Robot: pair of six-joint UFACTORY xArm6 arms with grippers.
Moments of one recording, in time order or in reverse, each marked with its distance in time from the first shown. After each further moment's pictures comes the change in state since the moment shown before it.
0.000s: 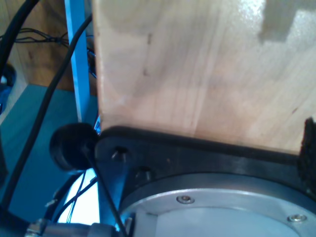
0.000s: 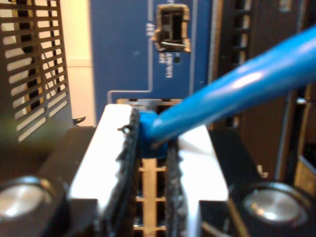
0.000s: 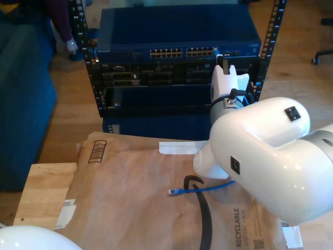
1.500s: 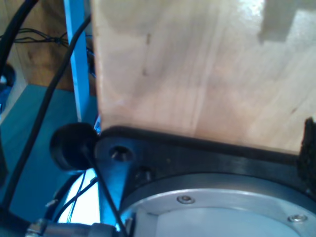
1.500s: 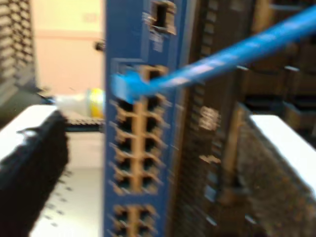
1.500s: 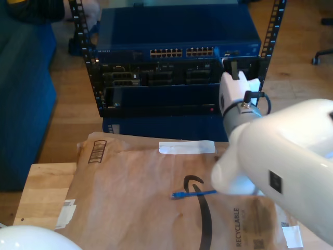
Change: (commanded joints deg) left arm 0.0 0.0 0.0 0.0 0.0 0.0; right arm -0.9 -21.4 24.7 -8.4 14.6 -0.5
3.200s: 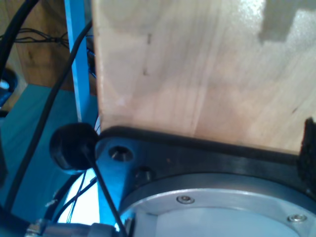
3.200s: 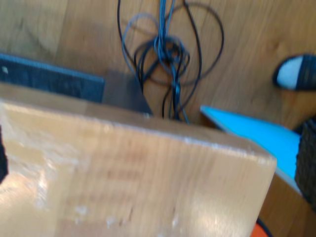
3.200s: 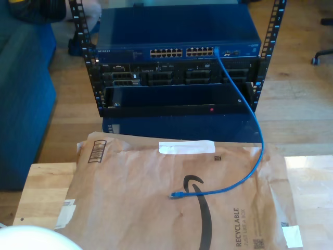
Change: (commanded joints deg) left arm 0.0 0.0 0.0 0.0 0.0 0.0; right arm -99.1 -63.8 35.7 -31.6 106.2 -69.5
